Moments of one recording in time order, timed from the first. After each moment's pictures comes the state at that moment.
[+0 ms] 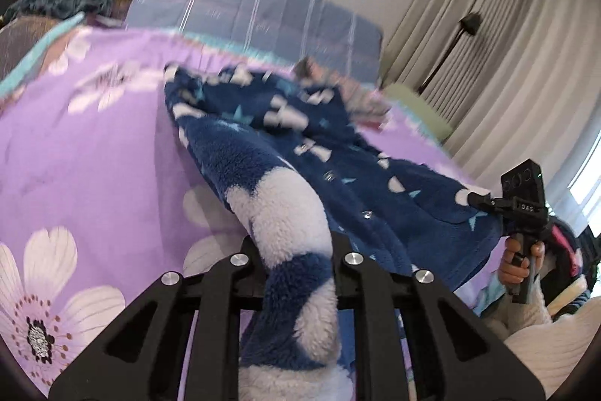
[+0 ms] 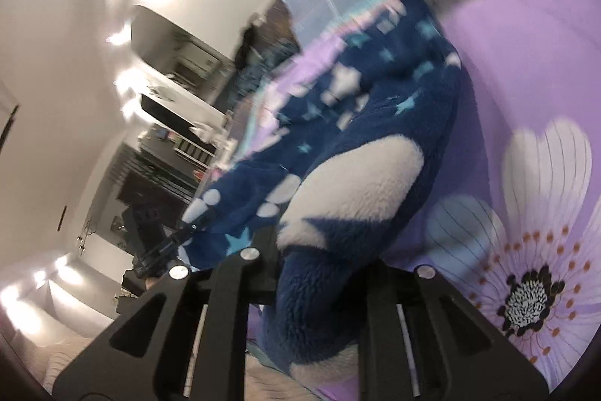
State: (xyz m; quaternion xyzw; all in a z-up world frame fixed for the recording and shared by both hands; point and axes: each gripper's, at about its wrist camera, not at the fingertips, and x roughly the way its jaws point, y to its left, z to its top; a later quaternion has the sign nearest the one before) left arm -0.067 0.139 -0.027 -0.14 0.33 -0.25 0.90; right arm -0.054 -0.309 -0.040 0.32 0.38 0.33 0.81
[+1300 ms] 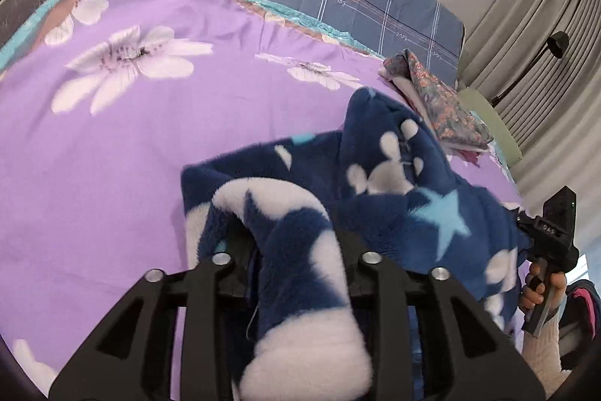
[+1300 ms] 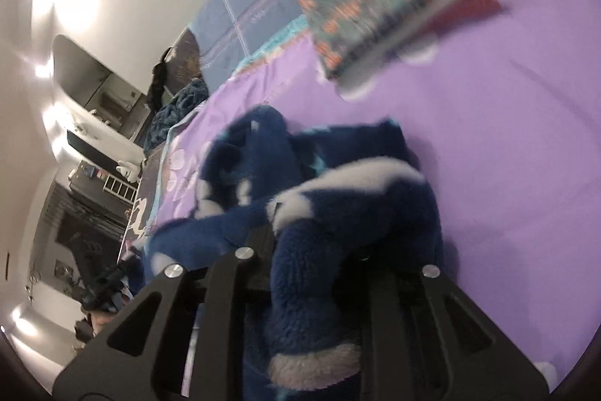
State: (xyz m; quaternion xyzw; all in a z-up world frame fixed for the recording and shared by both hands) left arm 0.138 0.147 -0.103 -0.16 0.41 -0.15 0.89; right arm 0.143 -0.326 -0.093 0.31 0.41 0.16 0.84
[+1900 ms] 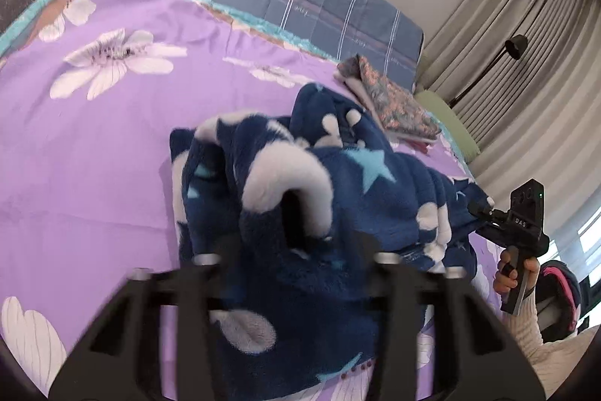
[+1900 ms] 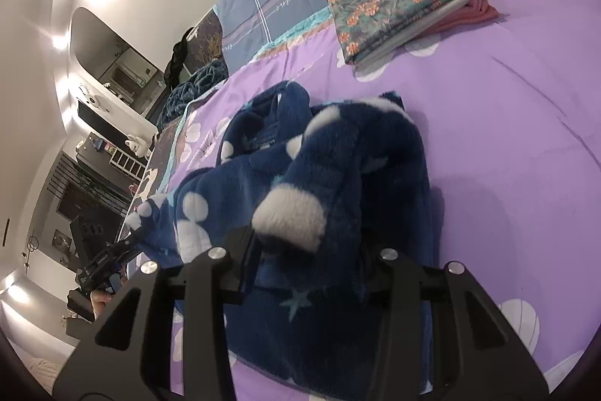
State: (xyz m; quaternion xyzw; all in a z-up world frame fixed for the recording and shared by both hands) left arm 0.076 0.156 -0.081 -0.19 0.39 -0.22 0.87; right arm 0.095 -0.326 -0.070 0.27 0.42 0.20 0.84
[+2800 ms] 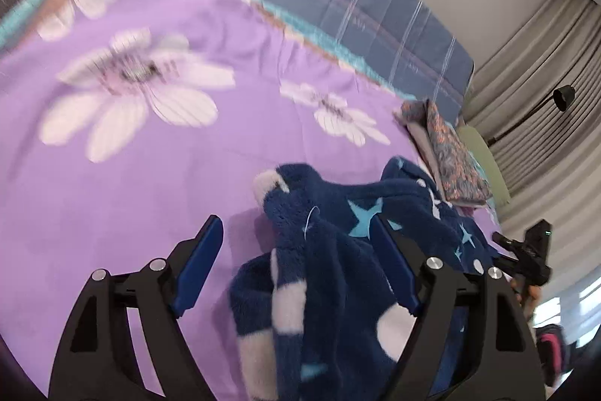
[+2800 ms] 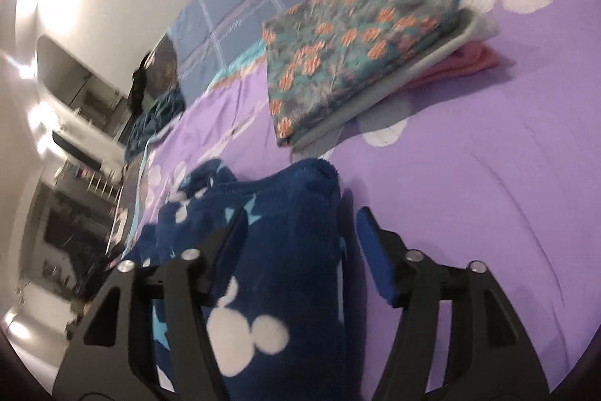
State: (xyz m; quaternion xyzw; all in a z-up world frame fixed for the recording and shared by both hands) left arm 0.222 0.197 -0.098 -0.24 0.43 -0.16 0.85; right arm 0.219 -0.373 -0.087 0.29 0.44 0.15 0.84
